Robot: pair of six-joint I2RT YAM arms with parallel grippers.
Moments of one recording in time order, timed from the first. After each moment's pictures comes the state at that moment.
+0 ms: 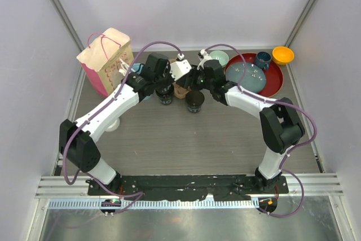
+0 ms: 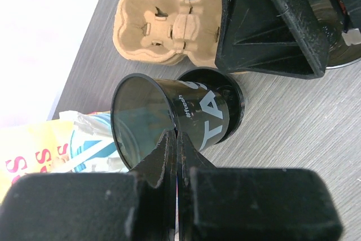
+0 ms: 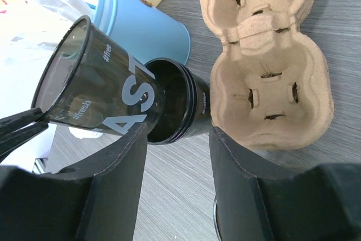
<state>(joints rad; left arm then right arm) -0.61 1.58 1.43 -0.52 -0.11 0.58 0.54 1.78 1.20 0.18 -0.24 0.63</state>
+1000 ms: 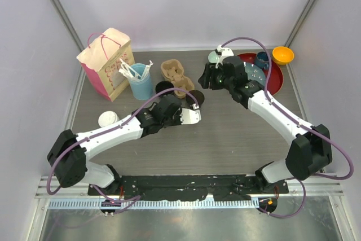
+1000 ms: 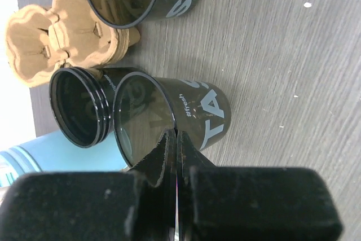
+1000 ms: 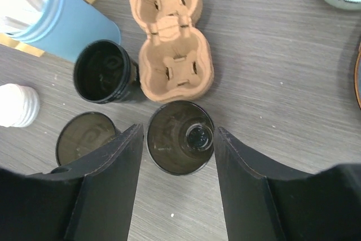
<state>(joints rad) -0.89 1.39 1.00 -0.41 -0.17 0.71 0.48 1.43 1.18 -0.19 -0.06 0.34</state>
